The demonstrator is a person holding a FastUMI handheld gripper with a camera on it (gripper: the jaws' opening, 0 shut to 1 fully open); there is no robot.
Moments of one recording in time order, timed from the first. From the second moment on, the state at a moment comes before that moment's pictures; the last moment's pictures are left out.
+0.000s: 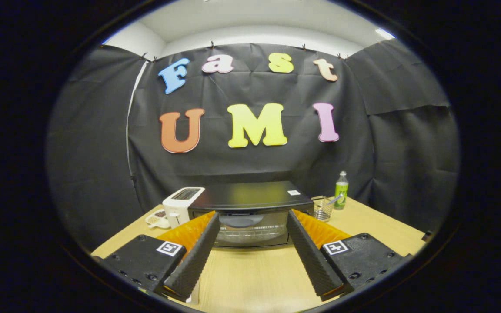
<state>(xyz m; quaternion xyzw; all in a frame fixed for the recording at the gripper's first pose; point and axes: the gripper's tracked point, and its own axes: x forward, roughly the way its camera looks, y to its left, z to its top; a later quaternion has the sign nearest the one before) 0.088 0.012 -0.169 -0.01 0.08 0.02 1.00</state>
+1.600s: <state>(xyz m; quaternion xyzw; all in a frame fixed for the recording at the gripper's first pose) -0.008 -0.027 -0.056 -0.04 -0.05 0.02 1.00</state>
